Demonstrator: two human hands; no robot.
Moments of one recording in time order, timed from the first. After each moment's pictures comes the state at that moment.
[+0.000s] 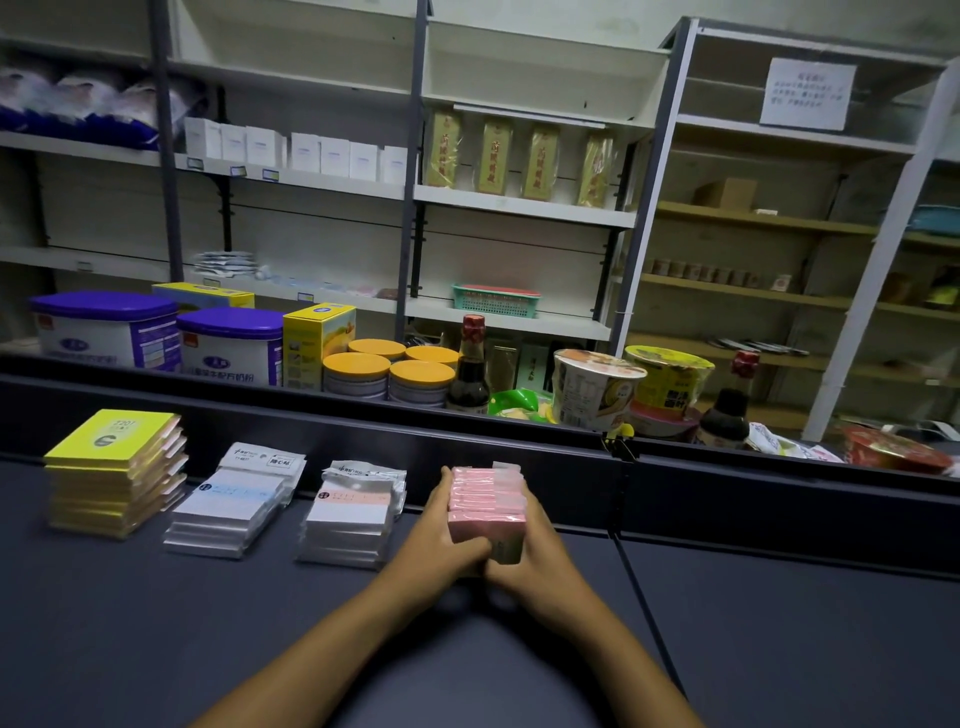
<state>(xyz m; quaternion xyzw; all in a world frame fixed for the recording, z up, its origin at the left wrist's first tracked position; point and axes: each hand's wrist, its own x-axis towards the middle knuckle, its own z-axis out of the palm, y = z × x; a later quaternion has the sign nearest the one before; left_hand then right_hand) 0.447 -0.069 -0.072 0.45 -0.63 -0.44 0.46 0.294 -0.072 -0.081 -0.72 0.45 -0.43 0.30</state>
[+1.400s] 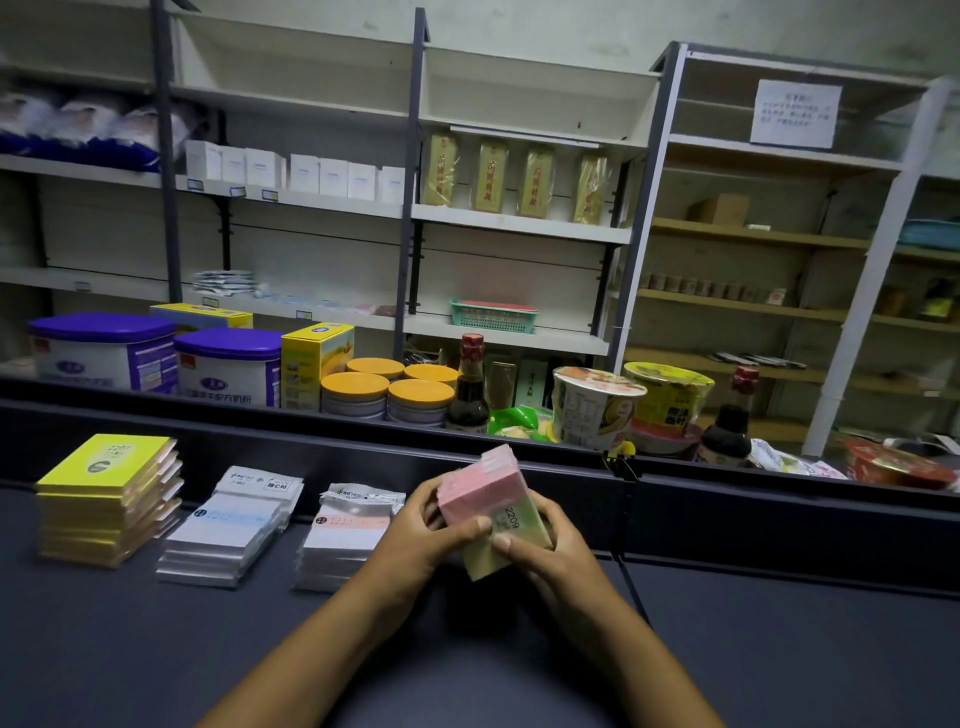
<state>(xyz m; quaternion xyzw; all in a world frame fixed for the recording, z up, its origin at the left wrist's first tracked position) 0.464 -0.084 -0.064 0.34 -0.55 -0.54 0.55 0.278 -0.091 -0.075 -0.60 0.39 -0.50 0.50</state>
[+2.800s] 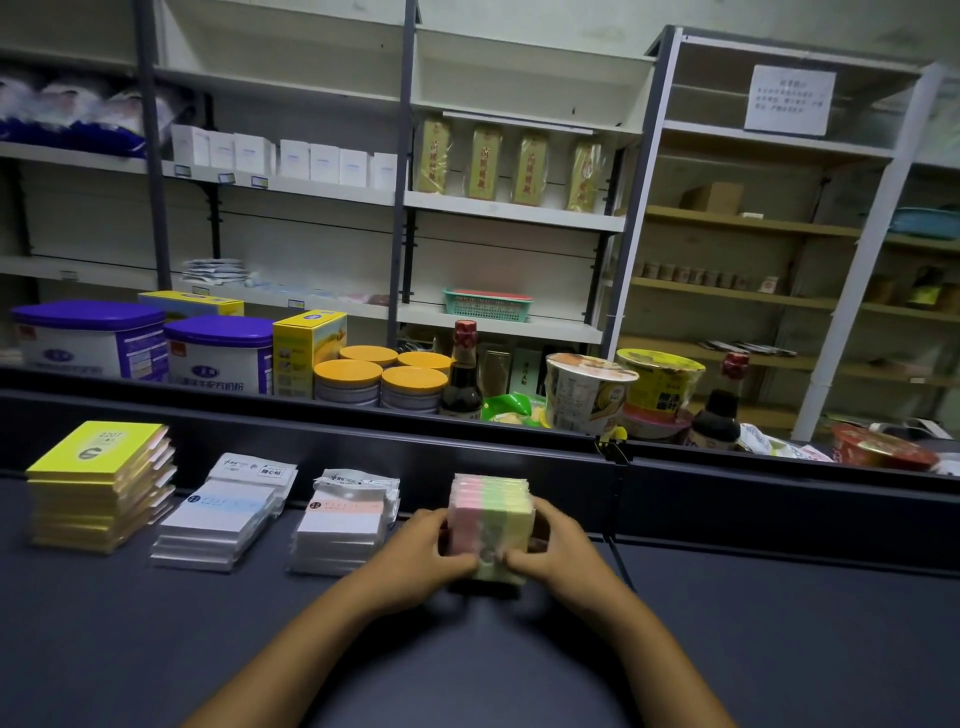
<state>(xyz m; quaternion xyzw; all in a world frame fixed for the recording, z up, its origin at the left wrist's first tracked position) 0.465 -0.091 -0.079 0.48 -0.75 -0.31 0.33 0.266 -0.085 -0.073 -0.67 0.46 -0.42 0.40</state>
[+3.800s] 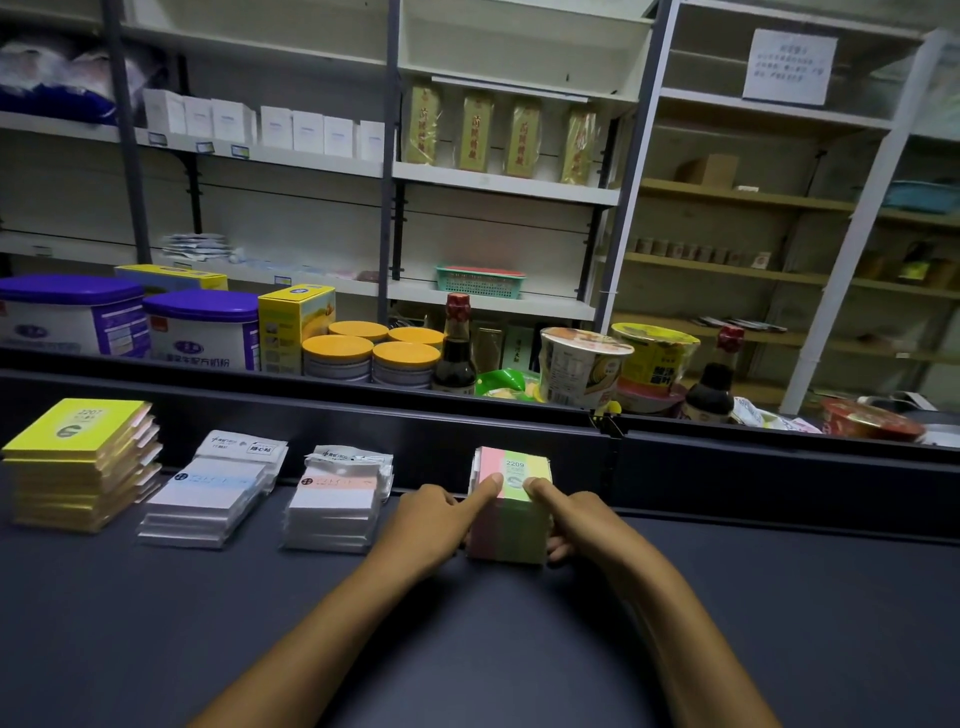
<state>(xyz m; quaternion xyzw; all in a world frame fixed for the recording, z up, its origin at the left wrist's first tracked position) 0.442 -0.086 -0.072 0.59 -0.65 -0.31 0.37 0.246 -0.091 -0.065 -0.57 0.63 -0.34 0.41</state>
